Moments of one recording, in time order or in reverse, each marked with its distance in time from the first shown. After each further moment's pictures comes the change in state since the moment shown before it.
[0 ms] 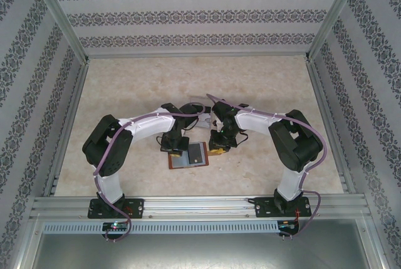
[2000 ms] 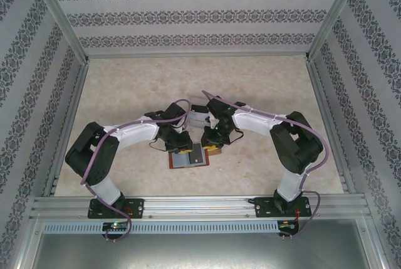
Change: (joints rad) left arm 0.092 -0.157 -0.269 0.524 0.335 -0.175; right arm 0.051 -0.014 0.057 0.035 -0.068 0.047
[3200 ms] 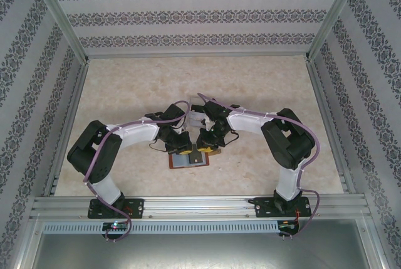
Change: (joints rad) left arm 0.013 0.027 -0.021 0.040 0.021 -0.023; right arm 0.021 0.071 0.001 0.082 -0.055 0.036
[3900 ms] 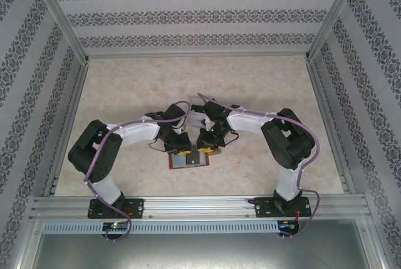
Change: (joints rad) left arm 0.000 0.005 0.019 -0.053 -0.026 0.035; right arm 0.000 0.000 0.000 -0.003 0.004 0.000
